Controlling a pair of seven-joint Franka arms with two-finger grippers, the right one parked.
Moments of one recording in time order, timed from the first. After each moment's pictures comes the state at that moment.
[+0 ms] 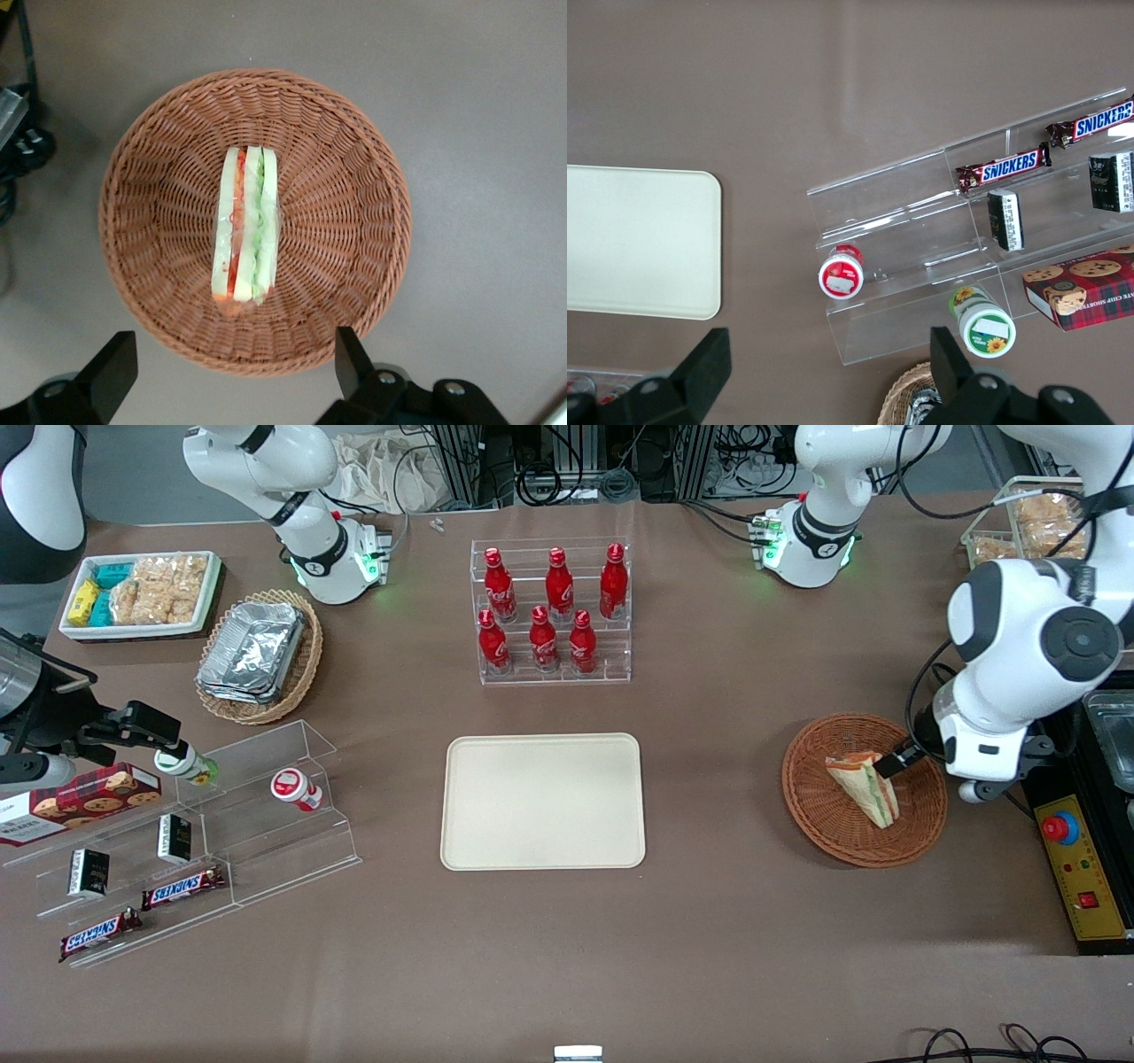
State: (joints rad) arm 0.14 0.06 -0.20 -2.12 0.06 2.17 -0.69
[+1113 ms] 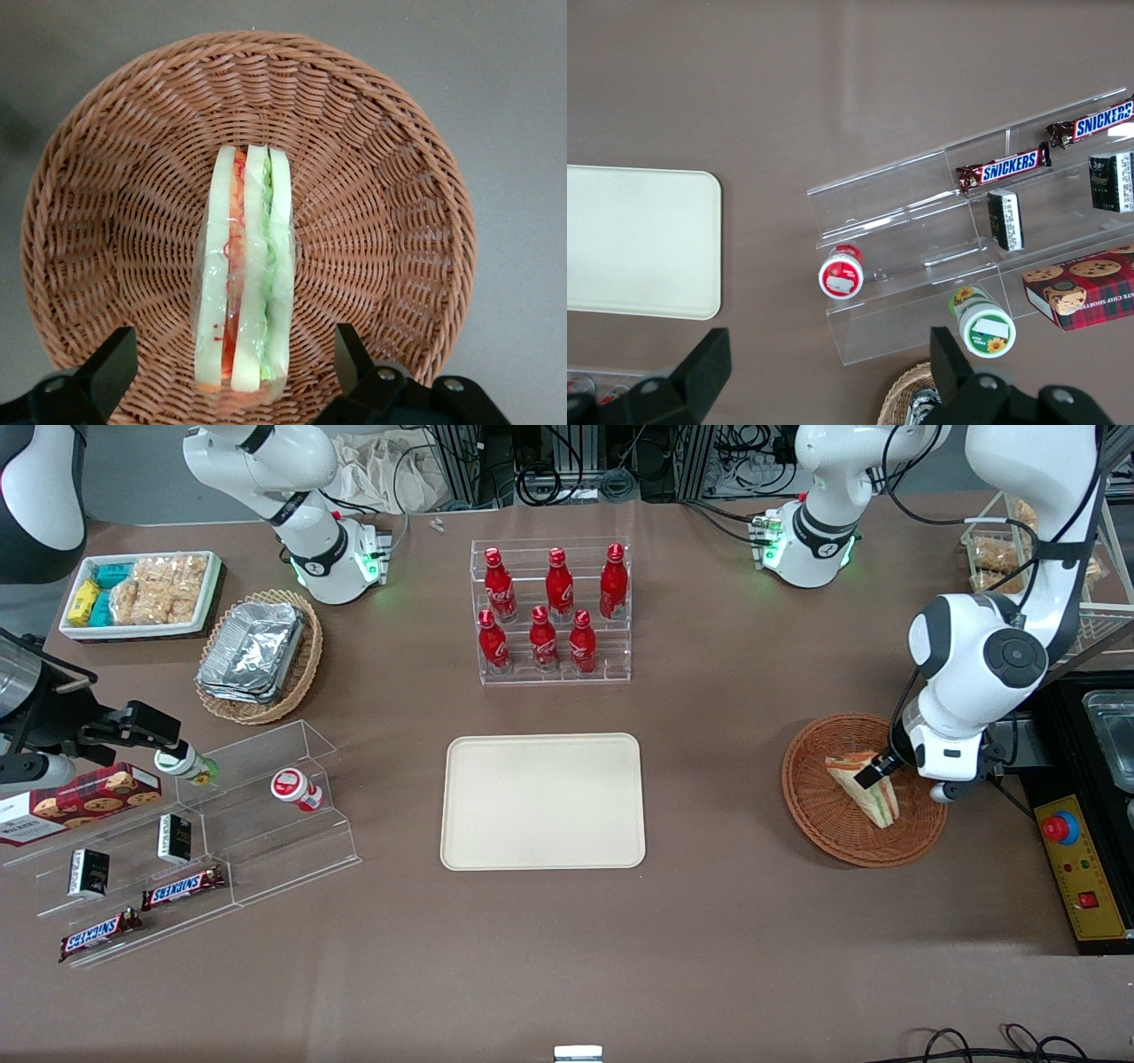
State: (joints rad) arm 0.18 0.15 -0.19 -2.31 0.06 2.52 -0.69
